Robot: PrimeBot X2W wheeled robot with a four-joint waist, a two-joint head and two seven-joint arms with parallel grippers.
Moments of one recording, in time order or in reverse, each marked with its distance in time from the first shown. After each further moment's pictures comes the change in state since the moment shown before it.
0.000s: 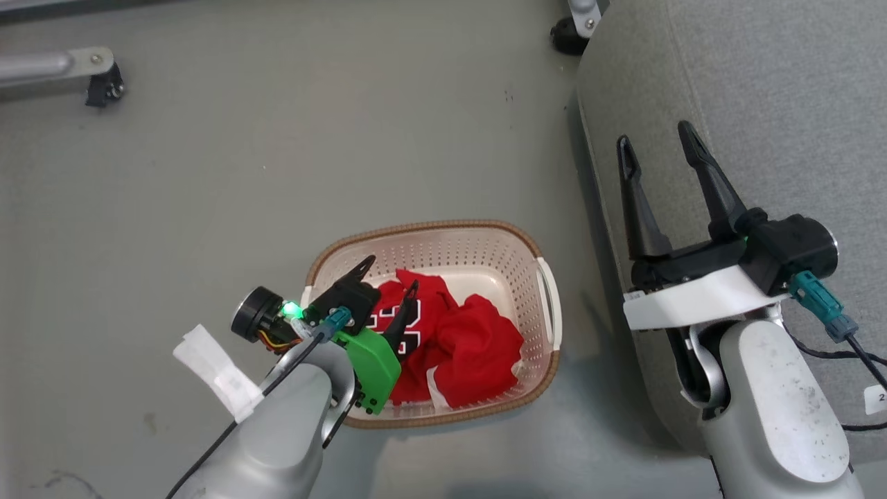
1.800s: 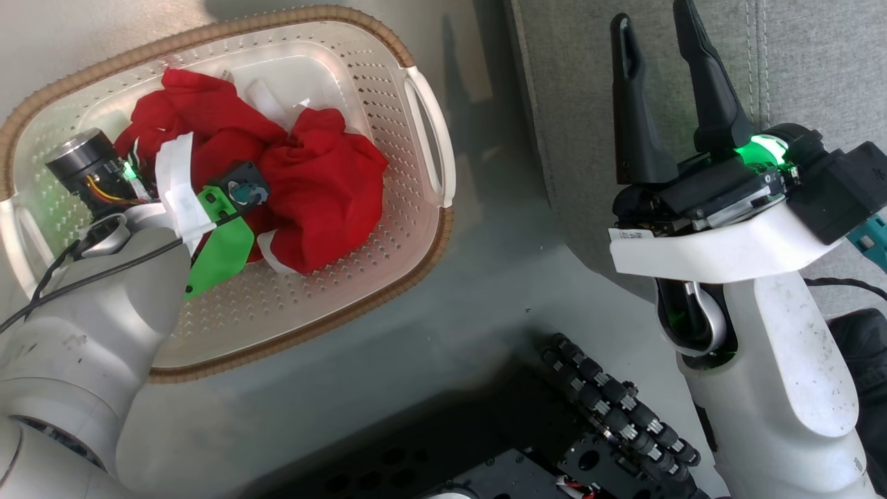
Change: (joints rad) left arm -0.520 0.202 -0.465 0.419 0.197 0.010 0.405; right arm -0.171 -0.001 0.105 -0.148 0.263 0.000 -0.028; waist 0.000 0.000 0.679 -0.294
